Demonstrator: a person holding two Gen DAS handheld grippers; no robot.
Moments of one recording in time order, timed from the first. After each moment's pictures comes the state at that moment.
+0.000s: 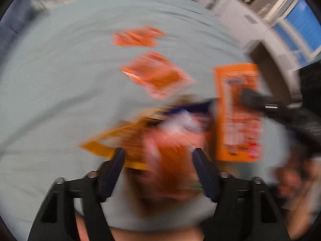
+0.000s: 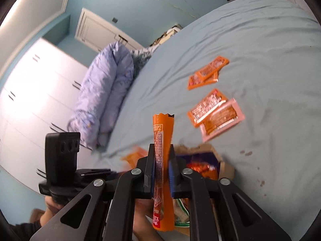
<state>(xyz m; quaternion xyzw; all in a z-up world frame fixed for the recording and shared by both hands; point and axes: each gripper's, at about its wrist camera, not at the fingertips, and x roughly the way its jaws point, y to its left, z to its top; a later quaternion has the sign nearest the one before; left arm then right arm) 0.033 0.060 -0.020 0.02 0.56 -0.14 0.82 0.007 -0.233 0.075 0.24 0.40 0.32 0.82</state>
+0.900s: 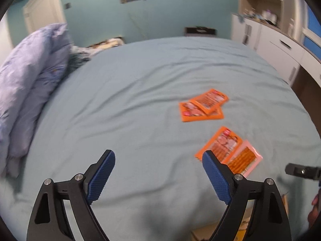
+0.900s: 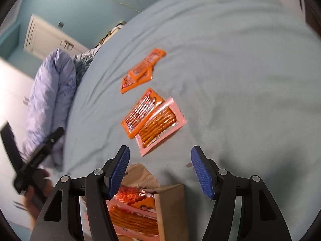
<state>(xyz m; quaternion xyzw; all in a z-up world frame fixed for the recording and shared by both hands) 0.154 0.094 -0.003 0.07 0.43 -0.06 0.90 0.052 -0.242 0.068 0.27 0.48 0.15 0.82</state>
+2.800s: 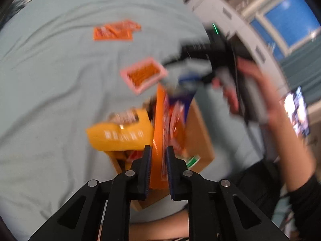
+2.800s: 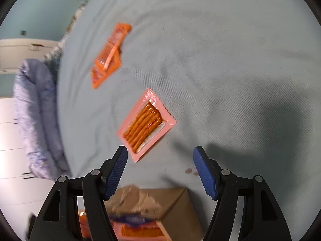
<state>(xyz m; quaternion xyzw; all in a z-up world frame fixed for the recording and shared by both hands) 0.038 0.082 -0.004 -0.03 0.60 -0.30 0.74 0.133 -0.239 0.040 0.30 0.63 0.09 0.71</state>
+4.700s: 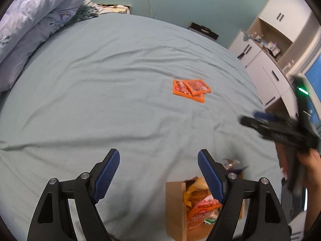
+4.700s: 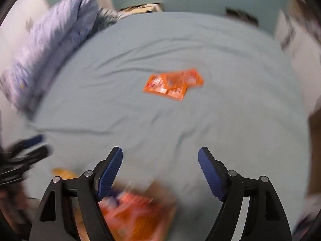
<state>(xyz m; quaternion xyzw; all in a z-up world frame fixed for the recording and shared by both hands) 0.077 0.180 0.023 -0.14 0.49 -0.08 0.86 0.142 -0.091 0.116 -0.08 0.48 0.17 0.85</state>
